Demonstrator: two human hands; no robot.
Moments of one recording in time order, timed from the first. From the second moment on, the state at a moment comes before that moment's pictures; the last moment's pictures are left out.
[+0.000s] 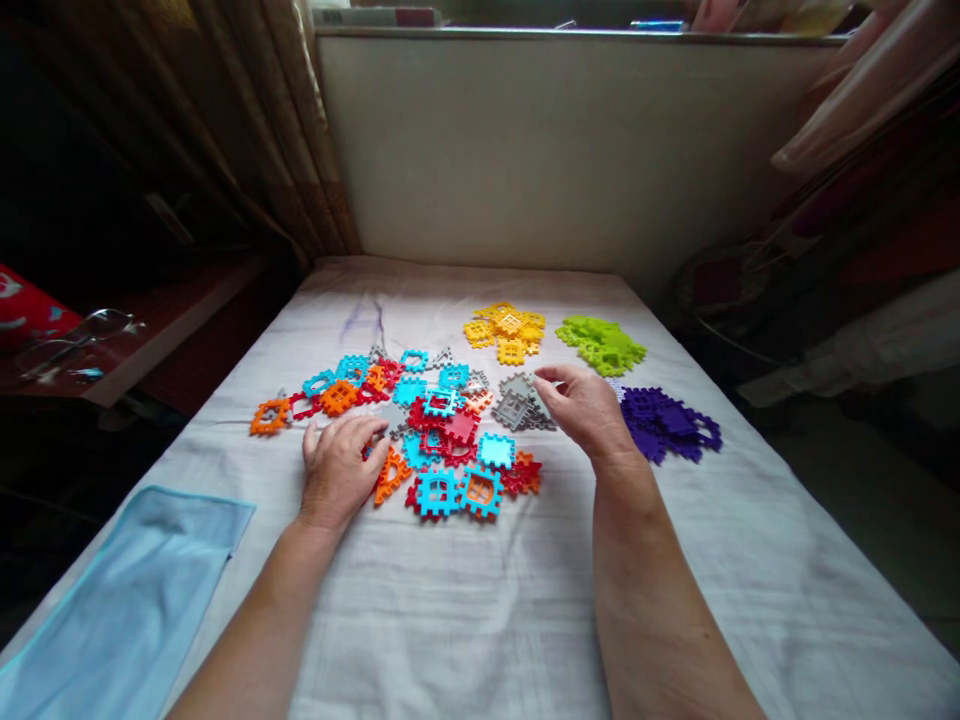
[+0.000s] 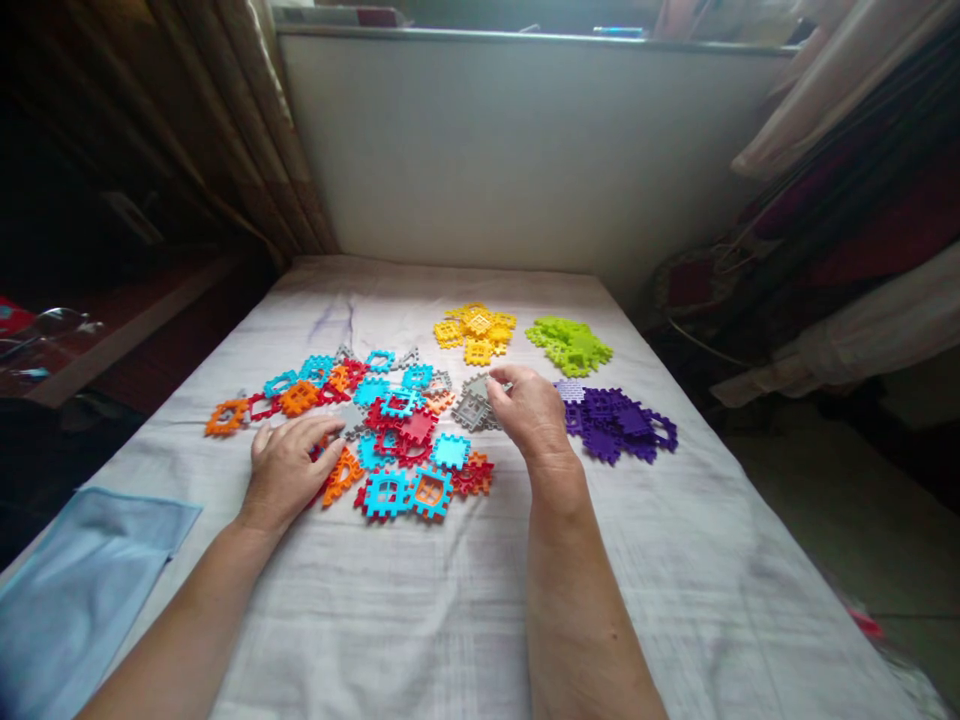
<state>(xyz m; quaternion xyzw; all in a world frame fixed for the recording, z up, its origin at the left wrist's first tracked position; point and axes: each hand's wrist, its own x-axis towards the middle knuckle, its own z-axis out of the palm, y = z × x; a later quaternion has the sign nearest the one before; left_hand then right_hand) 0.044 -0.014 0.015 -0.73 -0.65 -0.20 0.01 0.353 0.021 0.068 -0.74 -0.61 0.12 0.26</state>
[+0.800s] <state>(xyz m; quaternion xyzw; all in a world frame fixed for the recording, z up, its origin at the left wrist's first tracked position) 0.030 0.006 0.030 -0.69 -0.71 -0.15 -0.02 0.343 0.020 0.070 -0.70 -0.64 0.15 0.28</state>
